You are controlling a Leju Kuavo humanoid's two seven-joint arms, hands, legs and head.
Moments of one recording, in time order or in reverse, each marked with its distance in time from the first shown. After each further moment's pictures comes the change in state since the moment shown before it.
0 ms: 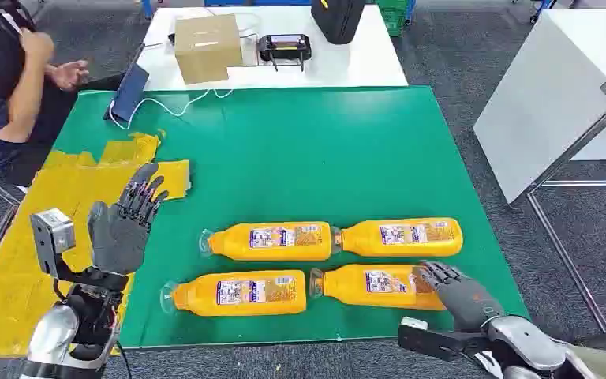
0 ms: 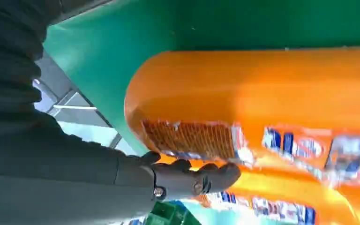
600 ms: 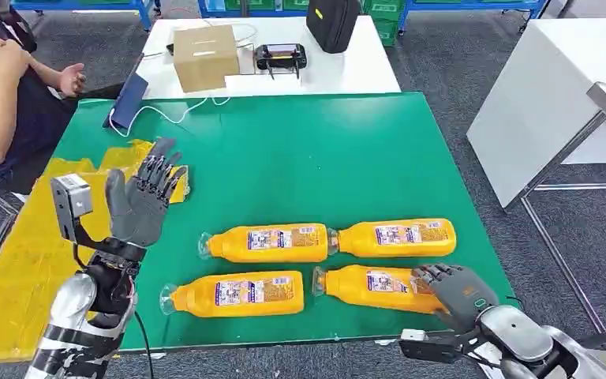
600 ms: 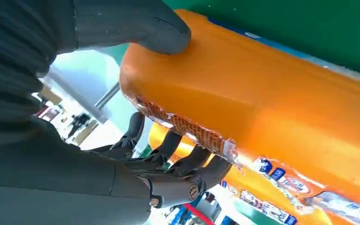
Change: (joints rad) left arm -0.162 -0.027 -0.086 0.104 0.066 0.056 0.034; right arm -0.141 -0.094 0.248 0.136 0.193 -0.017 -0.043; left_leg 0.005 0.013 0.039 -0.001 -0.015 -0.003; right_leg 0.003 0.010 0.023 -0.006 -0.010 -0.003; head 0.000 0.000
